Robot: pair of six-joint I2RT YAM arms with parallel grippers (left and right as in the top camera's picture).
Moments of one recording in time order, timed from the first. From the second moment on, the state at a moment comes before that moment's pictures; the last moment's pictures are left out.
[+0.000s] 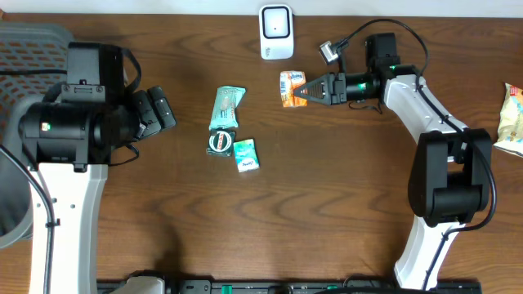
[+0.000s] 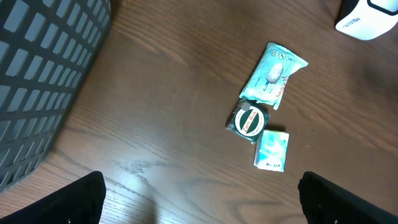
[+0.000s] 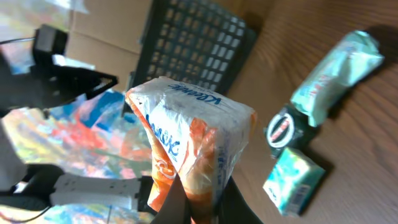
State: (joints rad) left arm -0.05 1.36 1.68 -1.39 -0.06 -0.44; right arm 0.10 2.09 1.53 -0.56 -1.49 0.02
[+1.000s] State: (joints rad) left arm -0.05 1.36 1.68 -1.39 -0.06 -0.44; right arm 0.08 2.05 1.53 -1.27 -1.48 -0.79
